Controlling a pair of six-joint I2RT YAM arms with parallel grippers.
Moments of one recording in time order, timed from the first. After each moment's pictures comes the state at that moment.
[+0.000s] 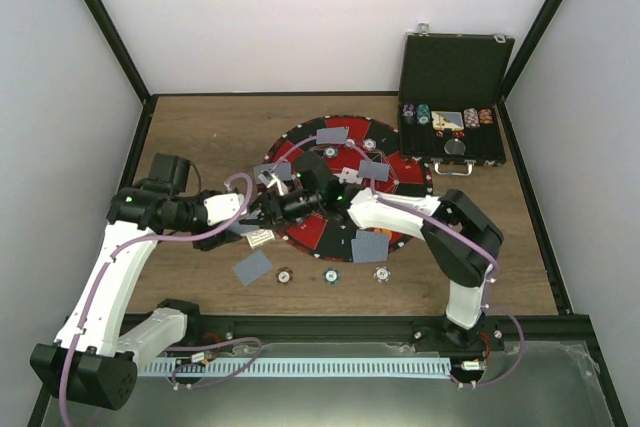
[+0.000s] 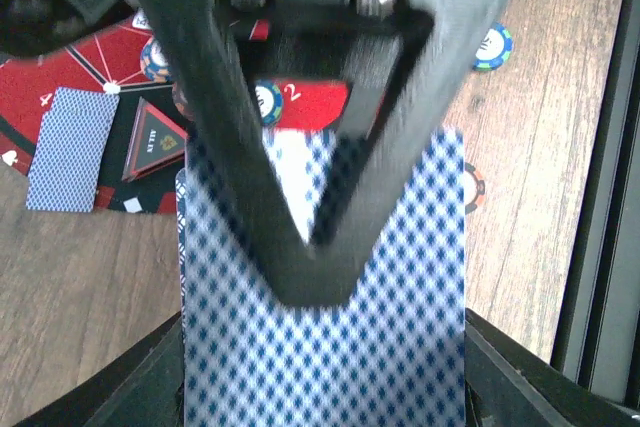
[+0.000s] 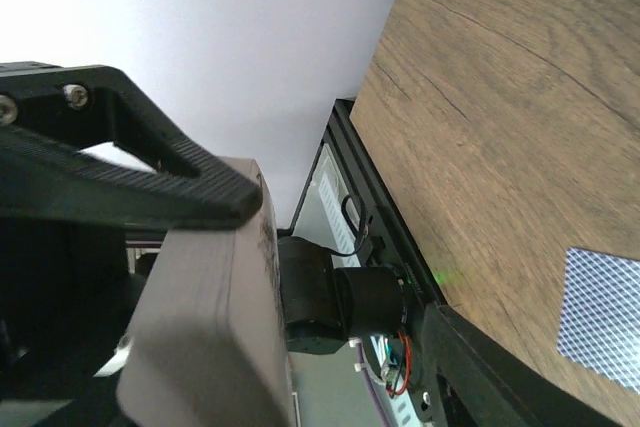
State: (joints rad) left arm -0.18 1.00 1.06 -1.23 0.50 1.05; right arm 0.91 1.84 1.21 0.20 -0.84 0.97
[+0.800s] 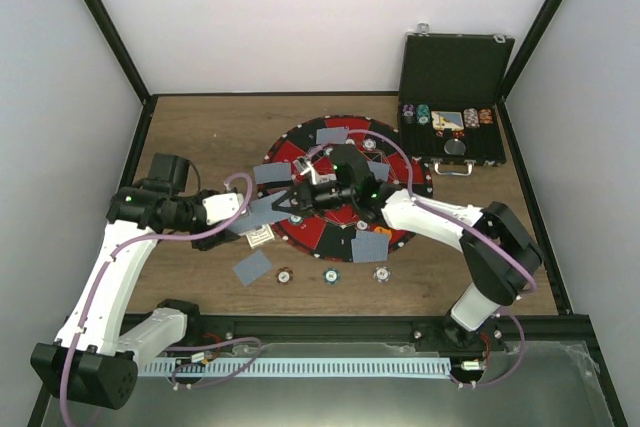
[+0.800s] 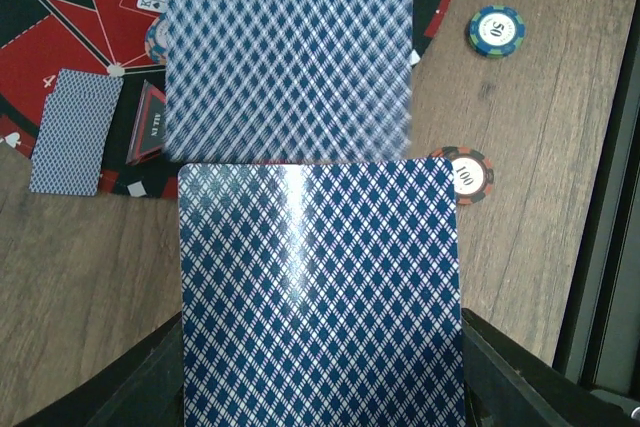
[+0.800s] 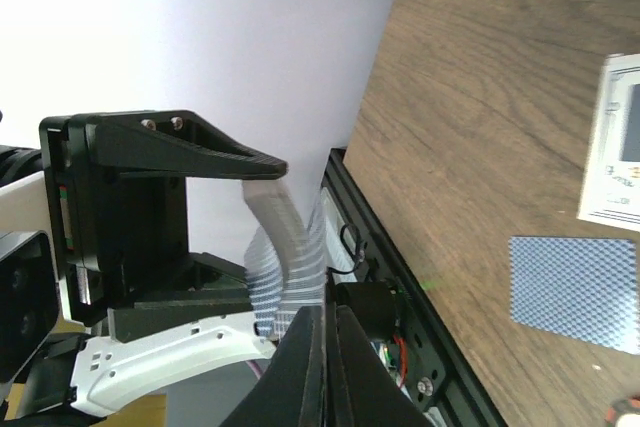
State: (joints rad) left arm -0.18 1.00 1.06 -1.23 0.48 1.05; right arm 0.79 1.62 1.03 0.23 -0.82 1.02
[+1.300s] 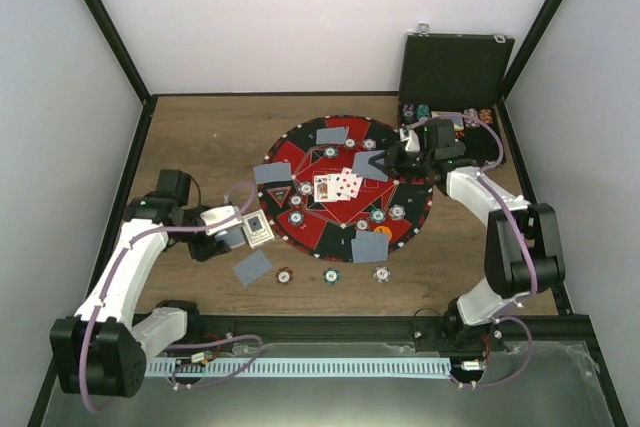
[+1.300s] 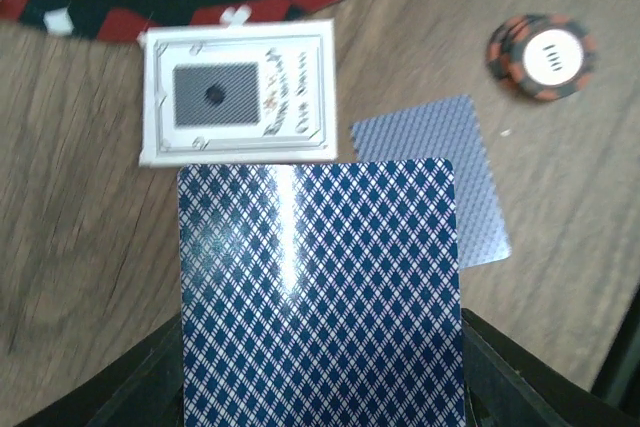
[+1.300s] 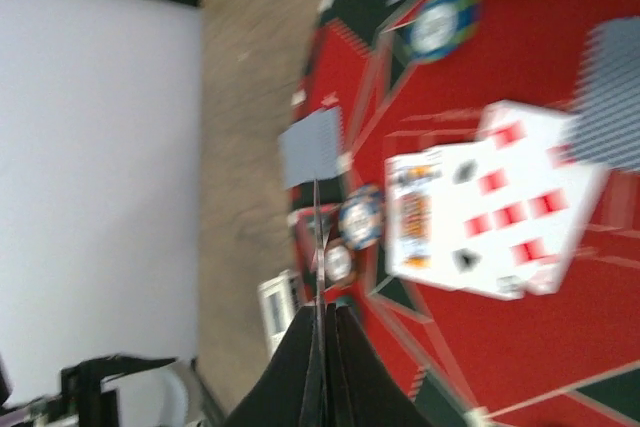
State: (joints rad) left arm -0.11 1.04 0.83 -1.09 0.37 1.06; right arm 0.22 1.54 0.97 -0.08 -0.78 0.76
